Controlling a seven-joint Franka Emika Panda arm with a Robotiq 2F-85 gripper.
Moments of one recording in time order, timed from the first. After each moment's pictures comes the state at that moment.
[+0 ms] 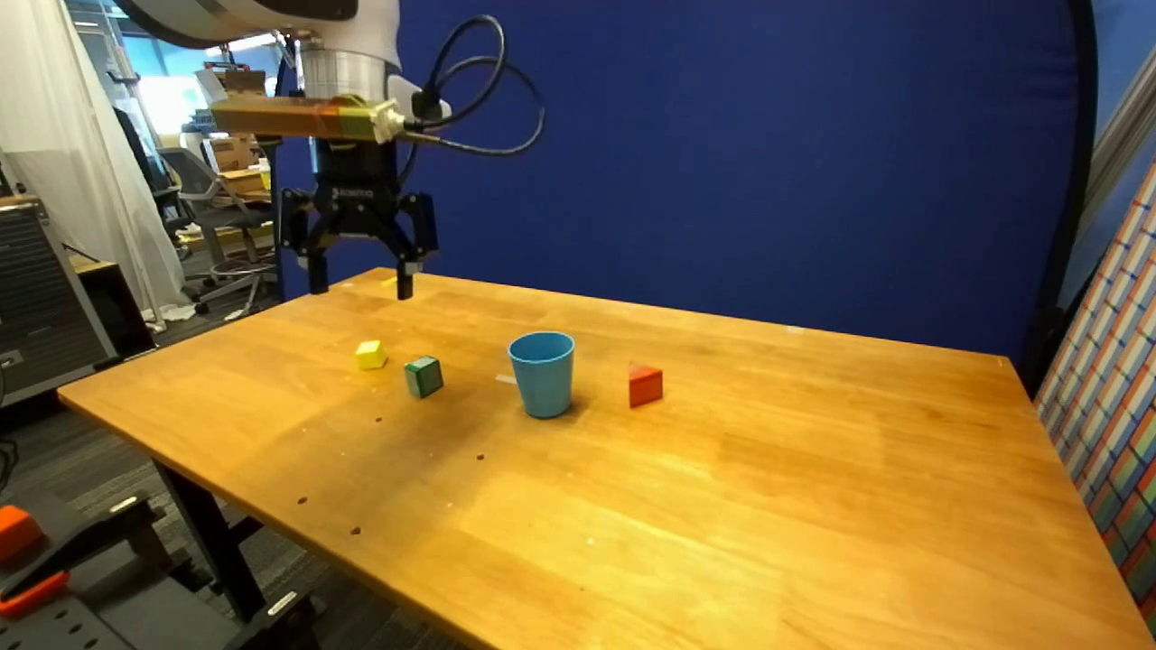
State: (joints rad) arm 0.10 -0.01 -0.03 -2.43 -0.01 2.20 -0.35
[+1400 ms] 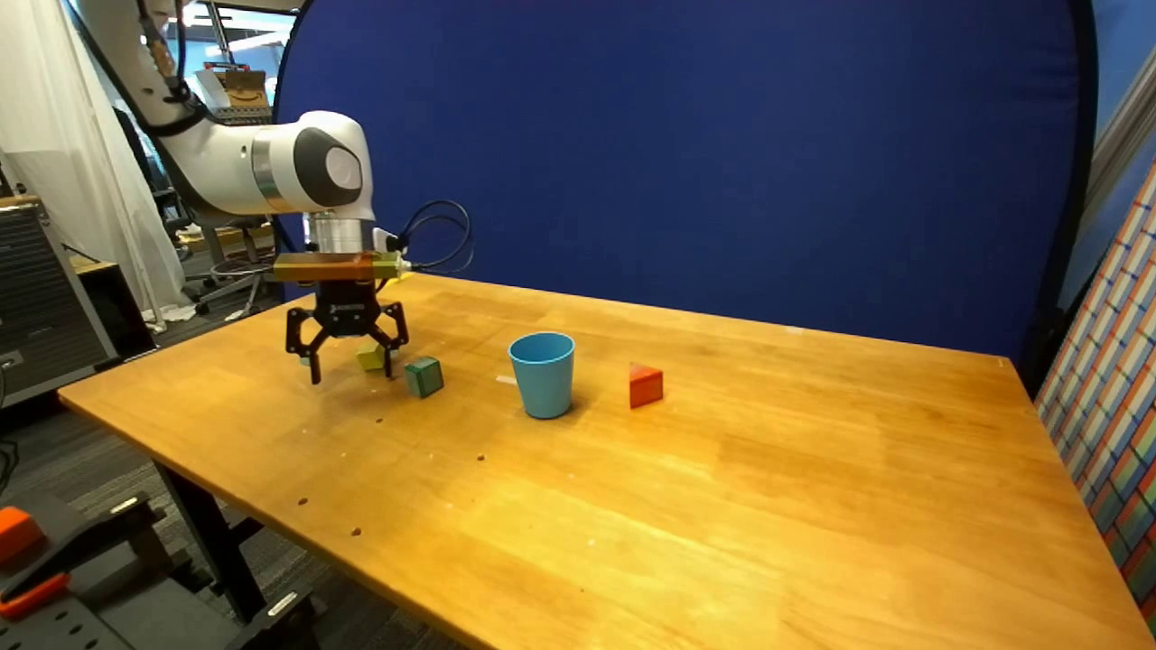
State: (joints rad) arm 0.19 0.58 0.17 -2.05 -0.17 2.34 -0.35
